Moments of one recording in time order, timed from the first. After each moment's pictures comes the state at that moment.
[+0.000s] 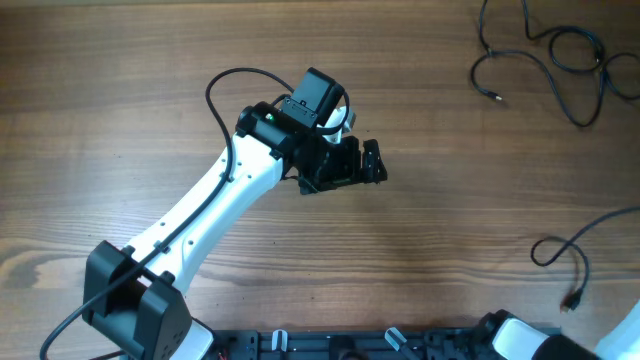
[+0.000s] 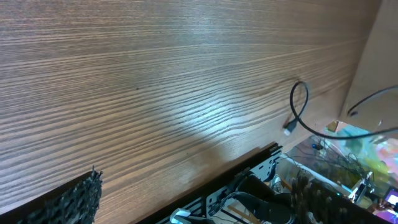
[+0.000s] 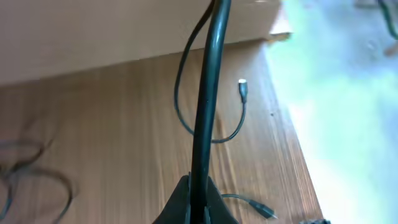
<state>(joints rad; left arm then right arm) -0.59 1.68 1.43 -0.96 0.52 -0.63 -0.62 1.37 1.65 -1.40 0.65 1.01</state>
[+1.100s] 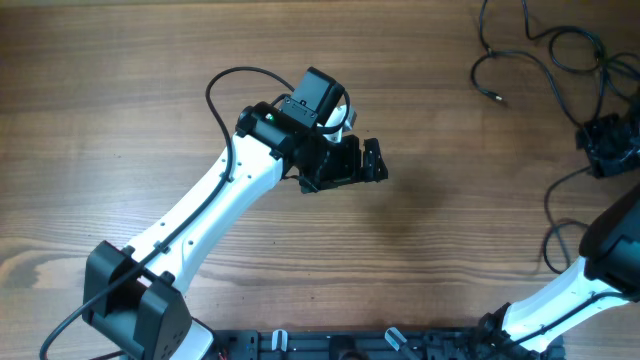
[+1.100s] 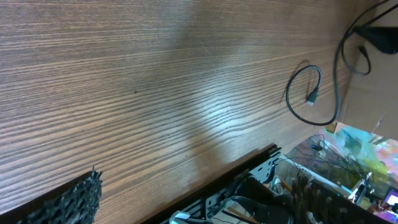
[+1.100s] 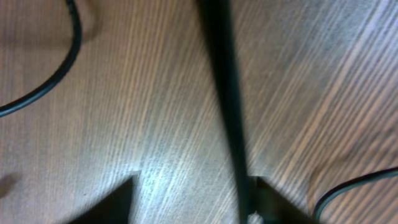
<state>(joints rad) -0.59 1.68 1.43 -0.95 0.52 -0.63 -0.57 1.99 1.56 -1.01 0.03 0.69</state>
